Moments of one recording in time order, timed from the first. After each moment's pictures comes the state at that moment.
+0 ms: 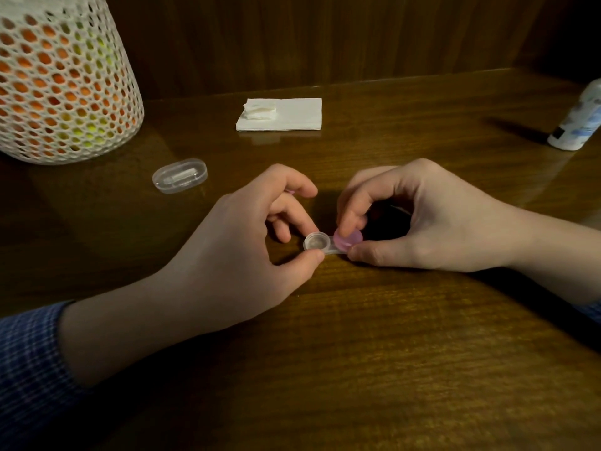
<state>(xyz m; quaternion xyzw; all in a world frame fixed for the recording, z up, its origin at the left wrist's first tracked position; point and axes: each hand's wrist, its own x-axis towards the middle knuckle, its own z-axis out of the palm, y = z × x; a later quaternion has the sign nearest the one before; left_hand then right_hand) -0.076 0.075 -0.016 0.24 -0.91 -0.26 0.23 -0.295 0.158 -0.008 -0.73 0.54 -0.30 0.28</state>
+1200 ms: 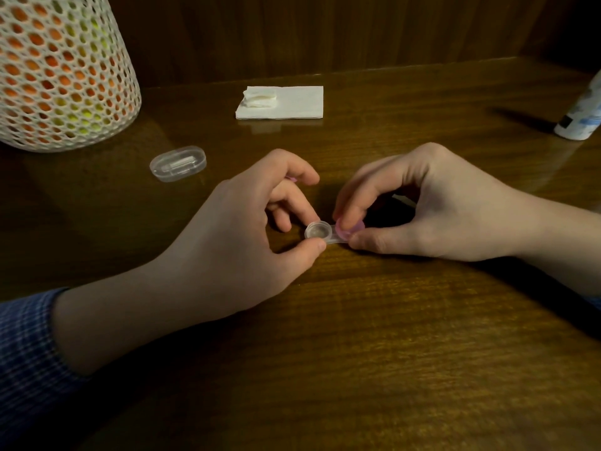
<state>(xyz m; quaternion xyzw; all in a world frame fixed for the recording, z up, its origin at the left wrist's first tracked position) -0.076 0.074 -0.017 0.24 -0.91 -0.26 0.23 -0.295 0.159 -0.006 -0.74 0.53 -0.30 0.28</state>
